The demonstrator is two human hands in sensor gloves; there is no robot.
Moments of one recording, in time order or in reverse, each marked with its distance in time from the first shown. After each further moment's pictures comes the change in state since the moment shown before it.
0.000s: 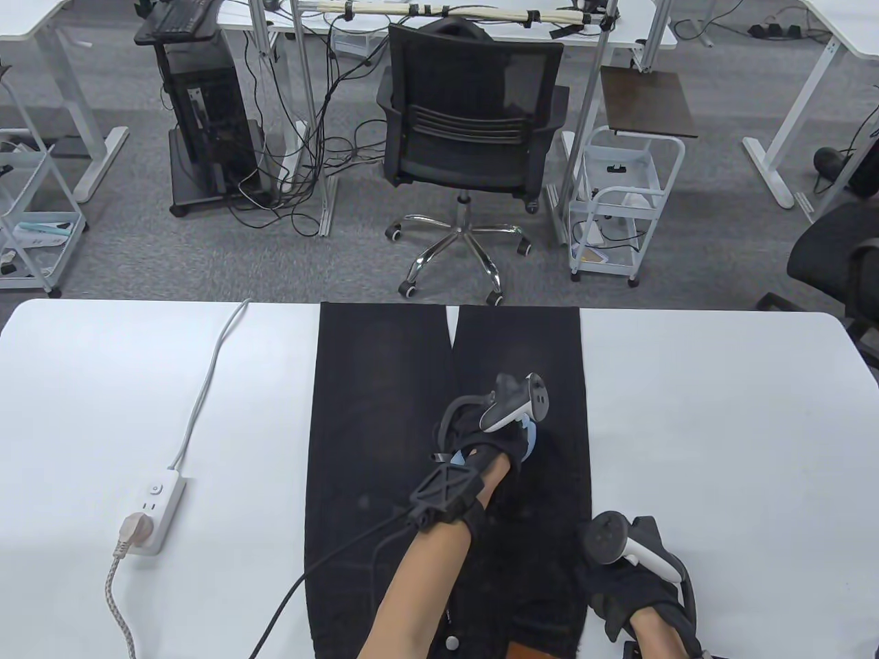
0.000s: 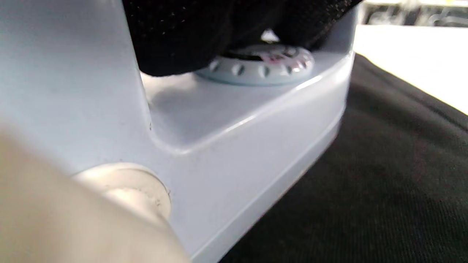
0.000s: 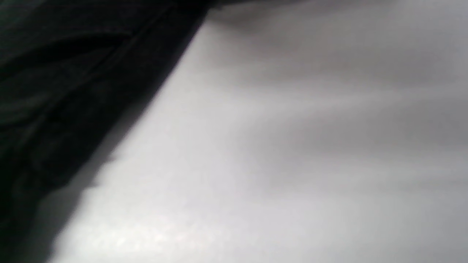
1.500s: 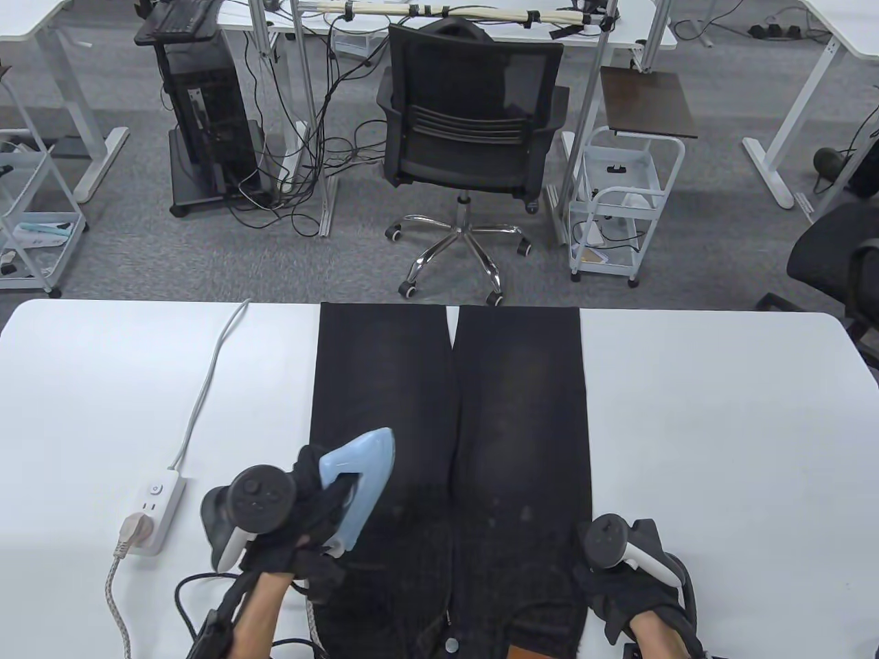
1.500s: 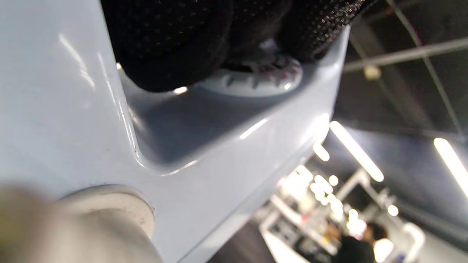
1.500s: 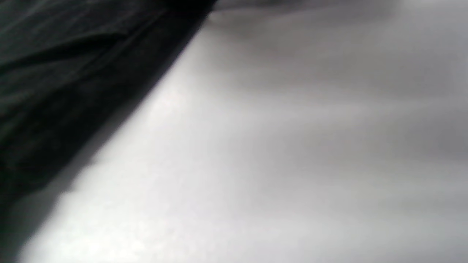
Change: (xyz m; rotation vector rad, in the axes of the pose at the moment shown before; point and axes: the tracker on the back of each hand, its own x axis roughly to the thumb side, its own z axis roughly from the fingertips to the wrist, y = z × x) left_hand -0.273 -0.016 0.229 0.608 -0.160 0.703; right_hand 0.001 0.000 0.004 -0.065 -0.009 0.049
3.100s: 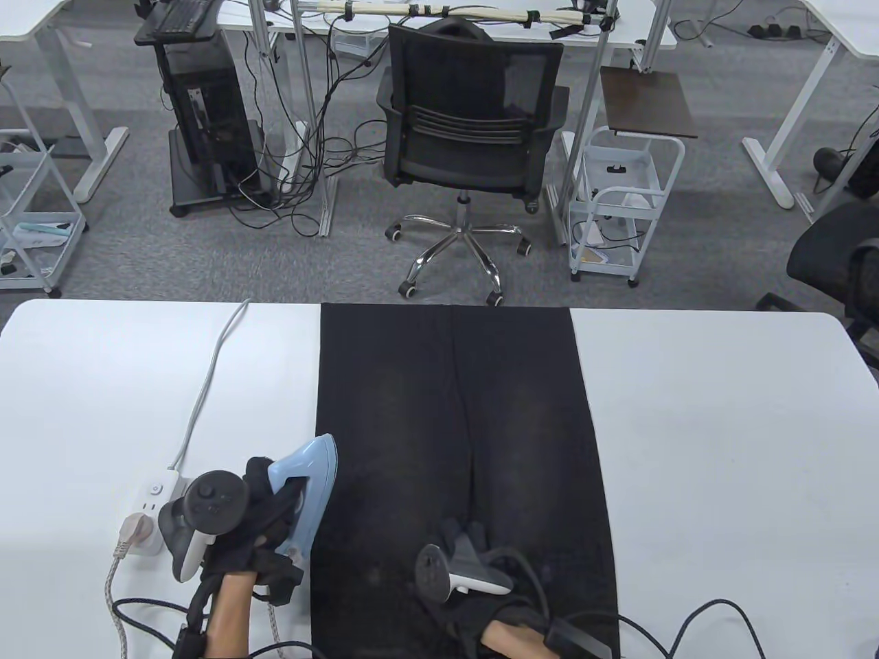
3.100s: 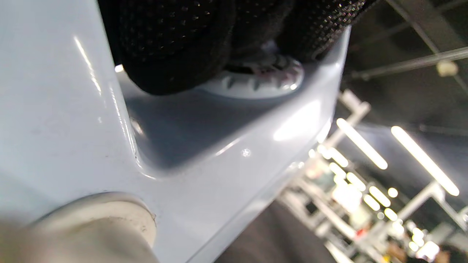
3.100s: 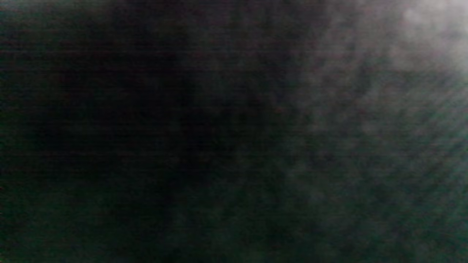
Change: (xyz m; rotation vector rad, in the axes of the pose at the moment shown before) left_hand -0.059 0.000 0.002 0.003 0.186 -0.052; right_hand 0.201 0.050 -0.011 0.002 -0.300 0.355
